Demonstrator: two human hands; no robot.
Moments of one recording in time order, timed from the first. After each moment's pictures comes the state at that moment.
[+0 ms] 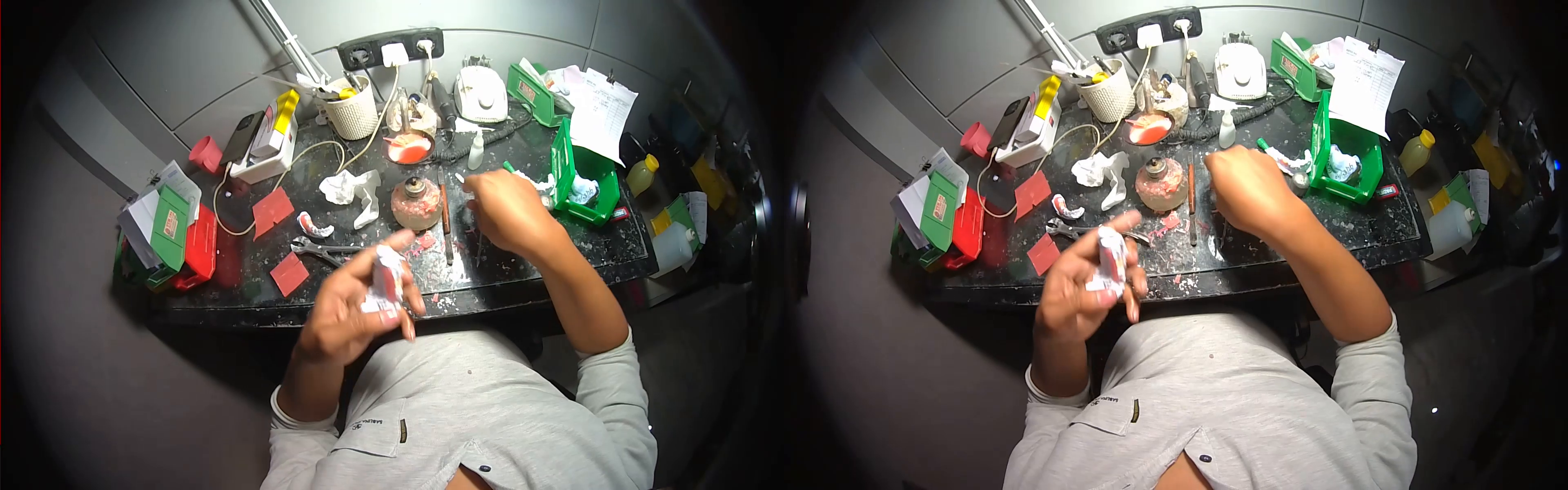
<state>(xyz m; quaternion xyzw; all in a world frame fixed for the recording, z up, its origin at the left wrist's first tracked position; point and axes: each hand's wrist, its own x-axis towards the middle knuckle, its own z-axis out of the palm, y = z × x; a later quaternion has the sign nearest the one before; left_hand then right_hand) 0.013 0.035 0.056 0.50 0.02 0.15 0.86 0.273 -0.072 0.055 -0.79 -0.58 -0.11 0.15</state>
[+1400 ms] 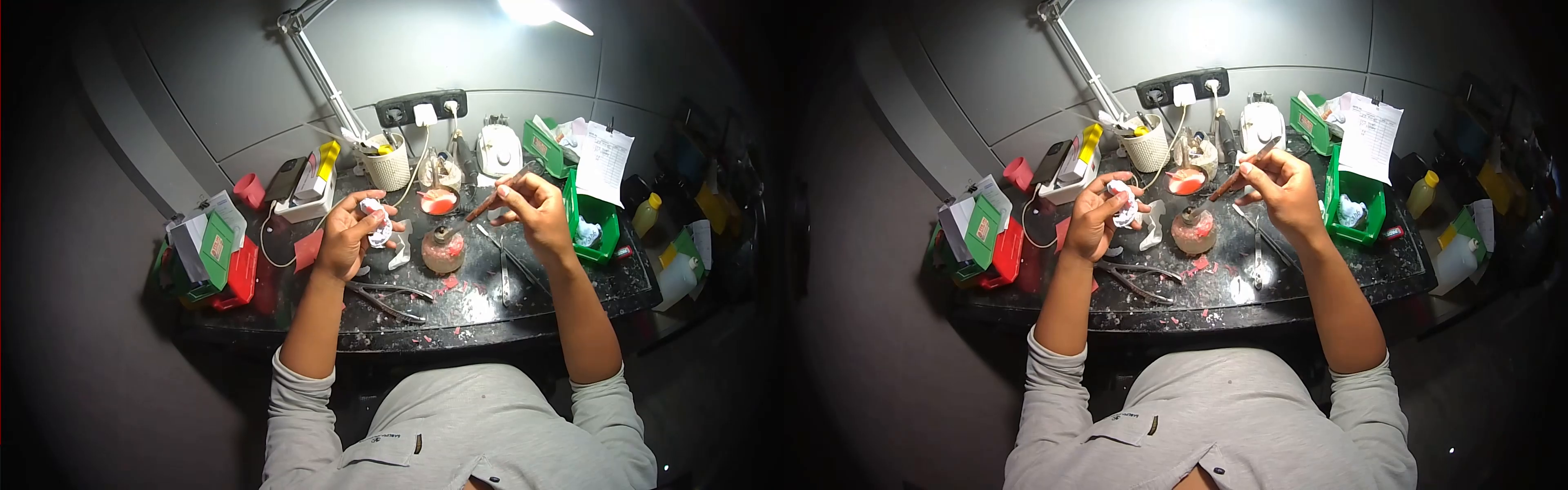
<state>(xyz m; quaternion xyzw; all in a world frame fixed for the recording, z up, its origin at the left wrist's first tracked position) 0.081 0.173 0.057 0.61 0.02 0.27 0.75 0.298 -0.065 0.066 -0.49 -0.42 0.19 0.74</state>
